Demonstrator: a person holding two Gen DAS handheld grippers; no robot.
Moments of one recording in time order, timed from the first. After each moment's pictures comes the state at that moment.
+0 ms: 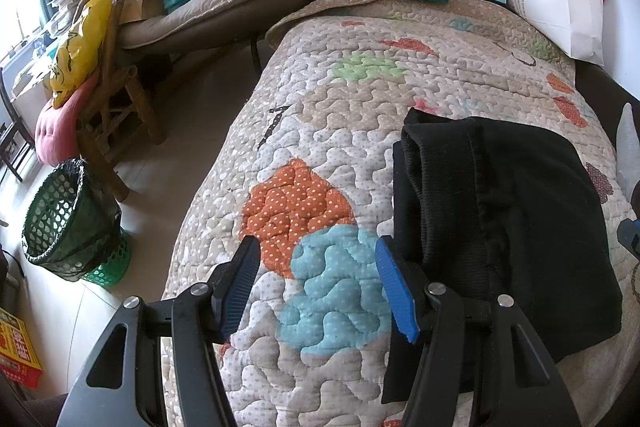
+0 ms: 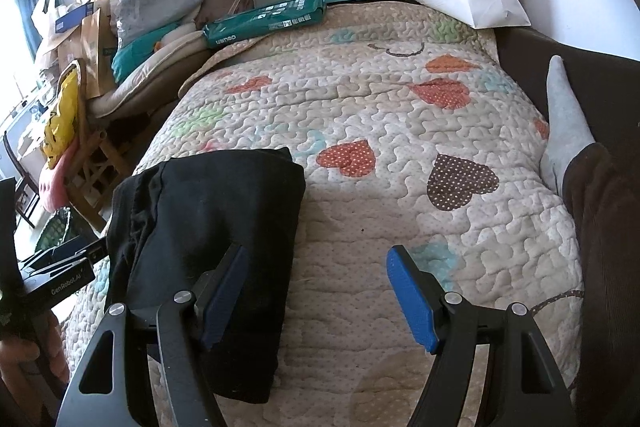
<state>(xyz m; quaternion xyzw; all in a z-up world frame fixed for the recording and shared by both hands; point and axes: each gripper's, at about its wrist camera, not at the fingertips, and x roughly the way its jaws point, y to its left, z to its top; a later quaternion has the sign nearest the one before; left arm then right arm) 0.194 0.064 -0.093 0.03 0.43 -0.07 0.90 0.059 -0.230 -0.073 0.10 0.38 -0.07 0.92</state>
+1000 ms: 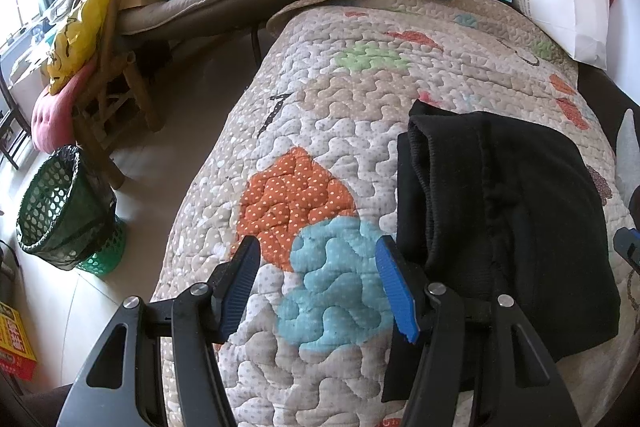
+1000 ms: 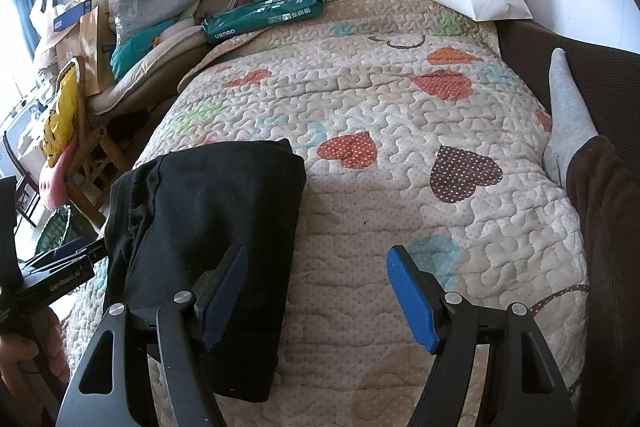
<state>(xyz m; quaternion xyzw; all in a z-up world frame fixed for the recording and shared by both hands) 0.198 0.066 -0.098 0.02 0.45 -0.06 0.89 0.060 -0.229 -0.079 0.11 0.39 -0.07 0.91</state>
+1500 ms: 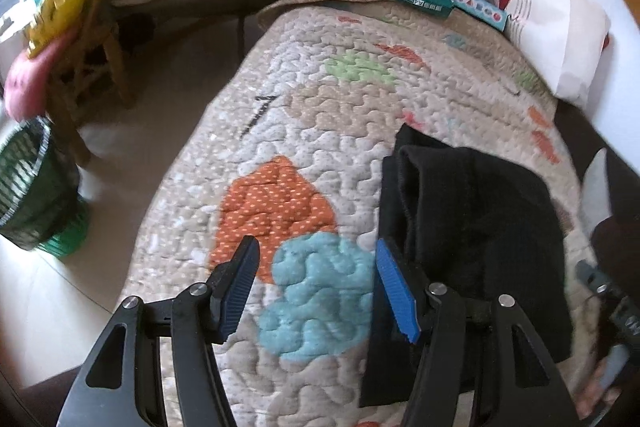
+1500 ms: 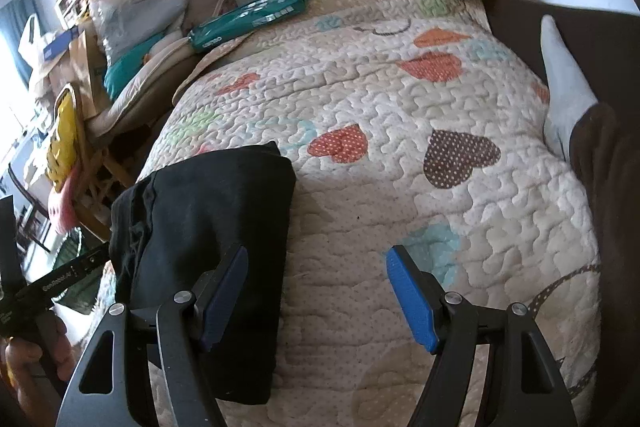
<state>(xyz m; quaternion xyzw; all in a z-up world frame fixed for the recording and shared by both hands) 0.211 0.083 -0.091 -0.08 0.47 -0.12 0.87 0.059 -0.248 -0.083 0.17 0.39 -0.07 0.90</state>
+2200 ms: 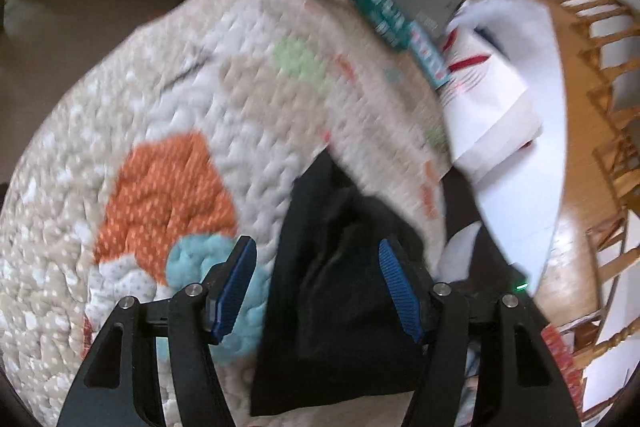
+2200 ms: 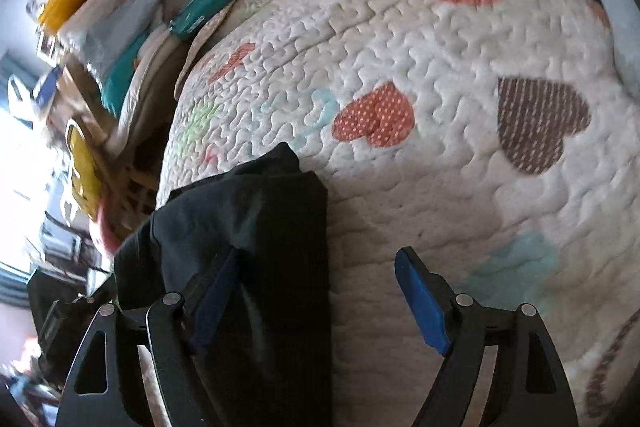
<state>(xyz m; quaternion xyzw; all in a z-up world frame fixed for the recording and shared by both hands) 0.237 0.114 -0.101 -0.35 0.47 -0.27 0.77 0.131 -0.267 -0.114 0.31 0.46 -0.01 0.83</state>
